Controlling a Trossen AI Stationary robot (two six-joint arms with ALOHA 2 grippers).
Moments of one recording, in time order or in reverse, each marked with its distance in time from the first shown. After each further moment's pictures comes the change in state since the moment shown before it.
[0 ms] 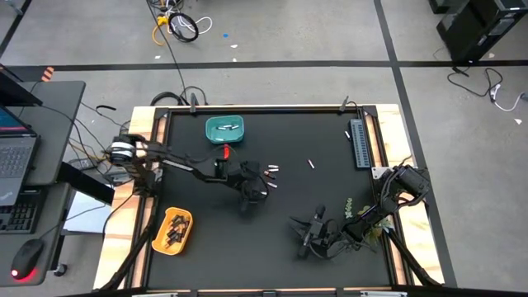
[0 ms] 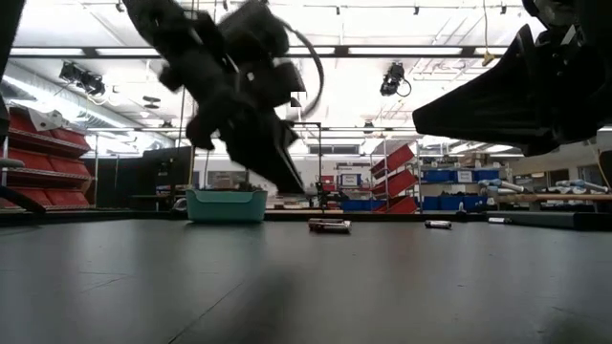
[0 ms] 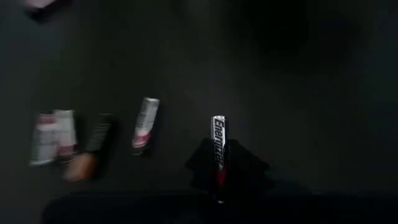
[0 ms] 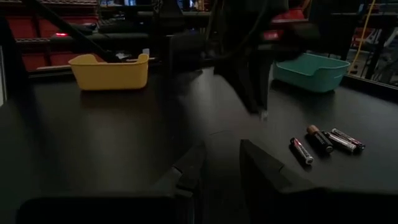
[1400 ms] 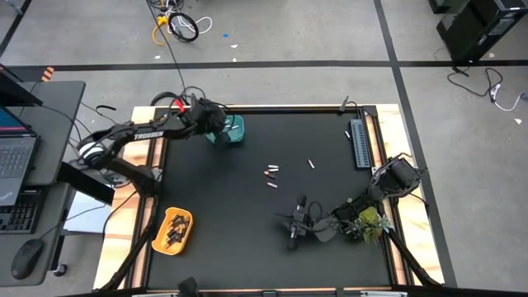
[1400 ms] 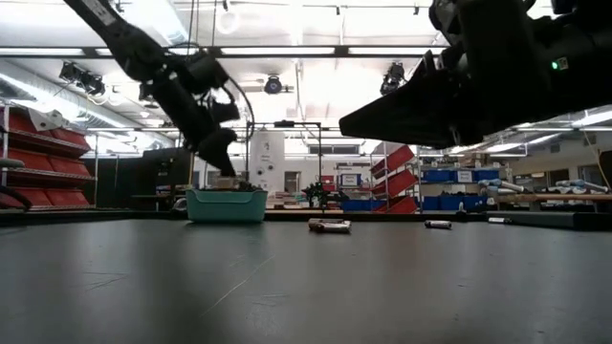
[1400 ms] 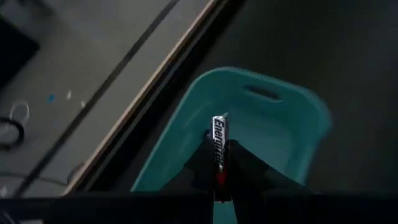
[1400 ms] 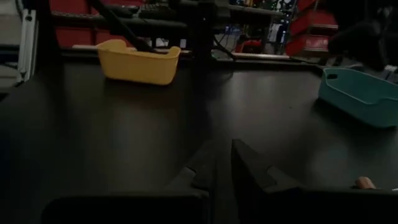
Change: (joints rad) left arm 0.672 -0.330 -0.176 -0.071 -0.201 0.005; right arm -0.206 0.003 0.000 0.149 -0.387 -0.293
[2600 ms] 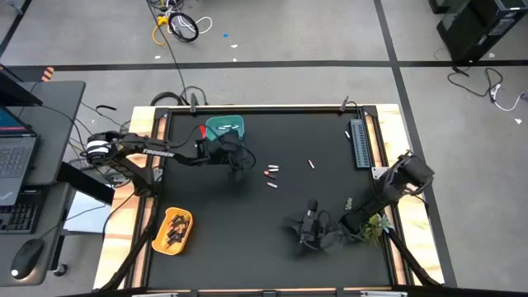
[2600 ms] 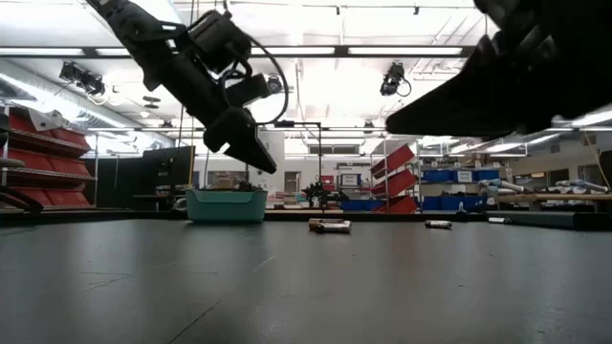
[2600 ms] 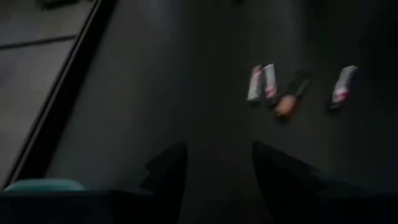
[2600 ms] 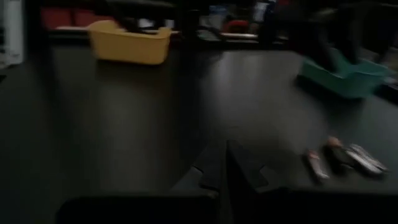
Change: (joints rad) left arm -0.436 0.080 0.002 0.132 -0.016 0.054; right arm 0.109 -0.097 0.000 -0.283 0.144 0.178
